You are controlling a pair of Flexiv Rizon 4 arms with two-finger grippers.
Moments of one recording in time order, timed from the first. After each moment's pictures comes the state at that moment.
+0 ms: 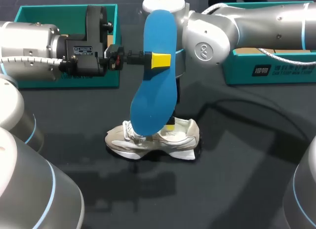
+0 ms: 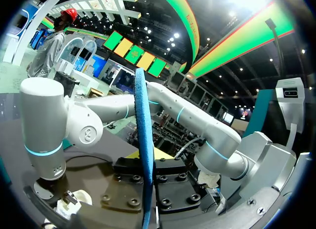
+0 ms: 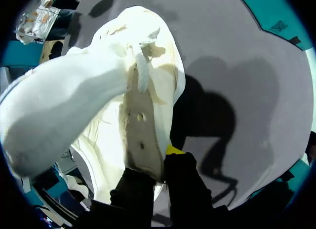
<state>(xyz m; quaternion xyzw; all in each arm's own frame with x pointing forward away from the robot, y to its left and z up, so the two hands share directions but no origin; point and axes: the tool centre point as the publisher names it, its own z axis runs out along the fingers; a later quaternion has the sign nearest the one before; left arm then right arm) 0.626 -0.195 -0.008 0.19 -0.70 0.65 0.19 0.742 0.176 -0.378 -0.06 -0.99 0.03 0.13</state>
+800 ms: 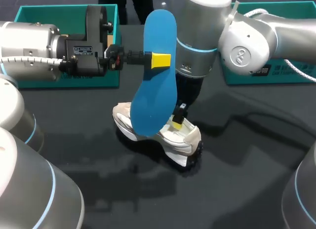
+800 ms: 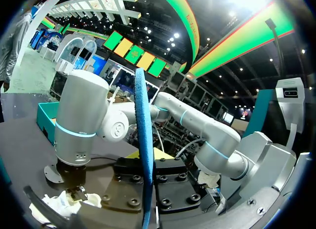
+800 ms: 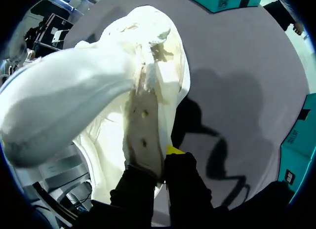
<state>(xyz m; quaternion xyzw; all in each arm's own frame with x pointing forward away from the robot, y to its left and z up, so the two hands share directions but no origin) 0.626 -0.195 -0.008 0.19 -0.70 0.65 0.19 0.717 0.161 -0.342 -0.25 -0.96 -0.05 0.12</state>
